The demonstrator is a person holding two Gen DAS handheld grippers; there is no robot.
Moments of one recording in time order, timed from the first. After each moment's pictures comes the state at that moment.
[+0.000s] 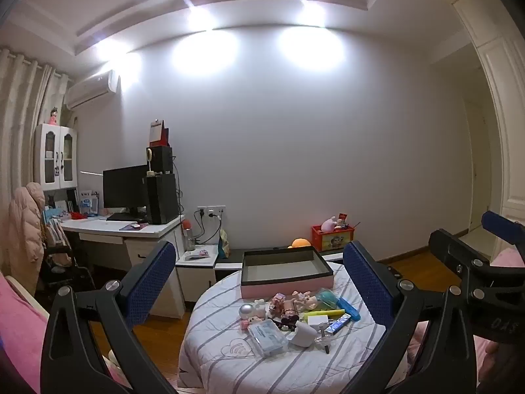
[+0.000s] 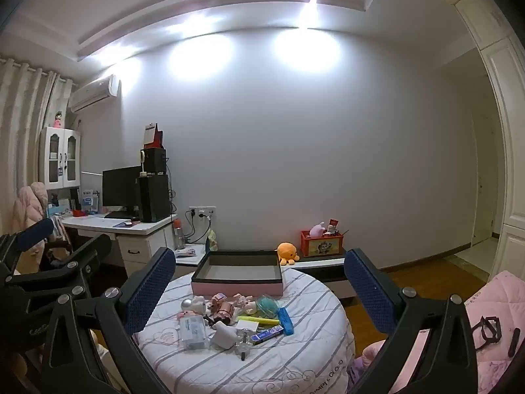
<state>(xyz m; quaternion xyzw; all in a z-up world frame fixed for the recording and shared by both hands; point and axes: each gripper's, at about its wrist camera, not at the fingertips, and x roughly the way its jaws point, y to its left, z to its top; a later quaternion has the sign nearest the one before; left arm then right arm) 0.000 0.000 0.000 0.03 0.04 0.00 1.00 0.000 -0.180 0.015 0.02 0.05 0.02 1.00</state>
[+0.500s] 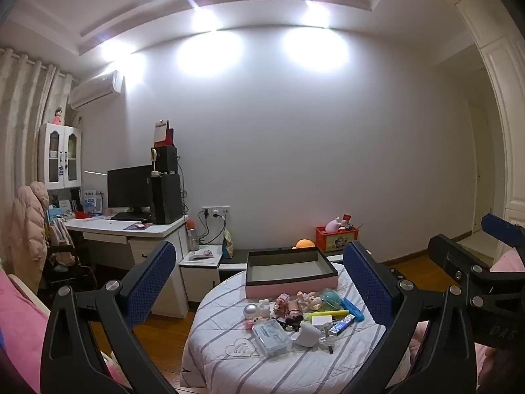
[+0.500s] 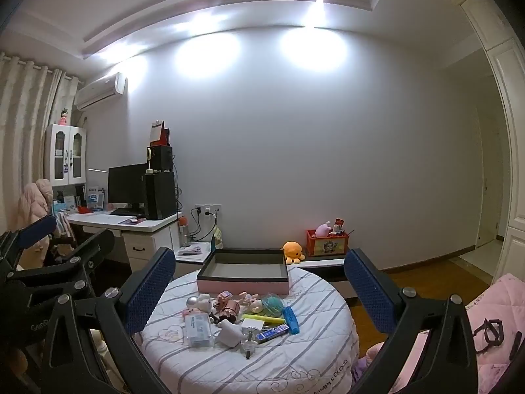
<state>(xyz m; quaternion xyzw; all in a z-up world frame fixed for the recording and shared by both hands) 0.002 0.000 -0.005 0.03 0.03 0.01 1.00 0.002 -0.180 0.013 0.01 0.05 0.03 1.00</state>
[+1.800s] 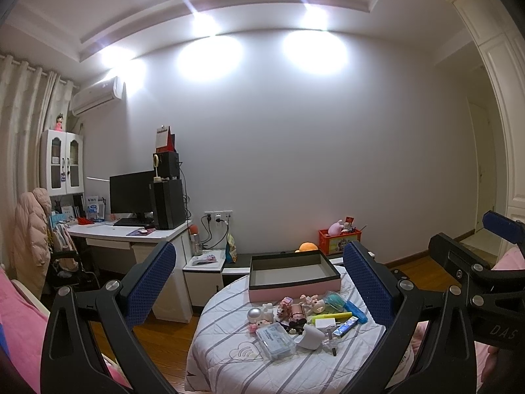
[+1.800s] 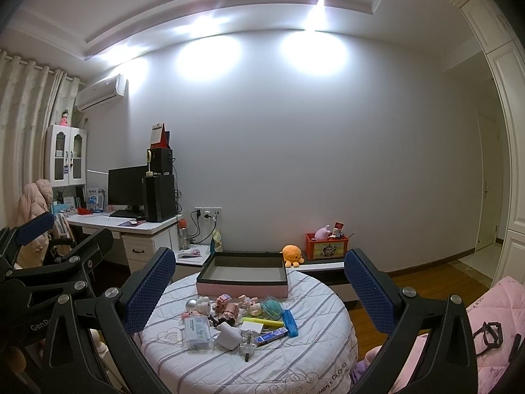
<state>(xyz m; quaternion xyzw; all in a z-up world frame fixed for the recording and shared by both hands) -0.004 -0.001 0.001 0.04 0.02 0.01 1.00 0.003 -0.178 0.012 0.01 0.05 0.03 1.00</state>
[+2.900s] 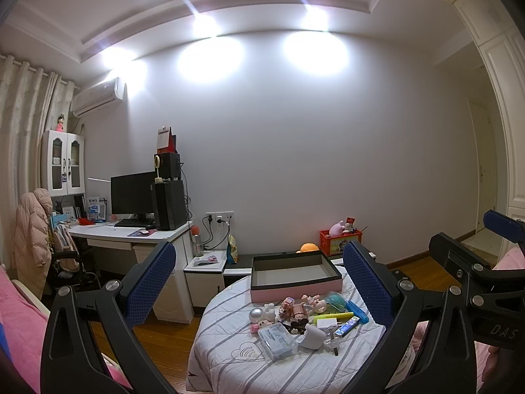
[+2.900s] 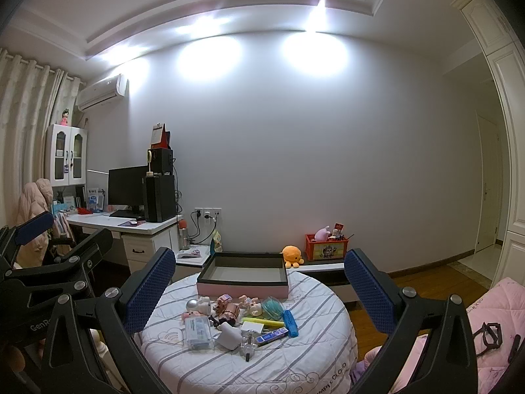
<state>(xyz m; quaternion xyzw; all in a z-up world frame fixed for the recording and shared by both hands) -0.005 0.000 -0.001 0.04 0.02 0.02 1.00 0.004 -0.180 0.012 0.01 0.04 0.03 1.00</state>
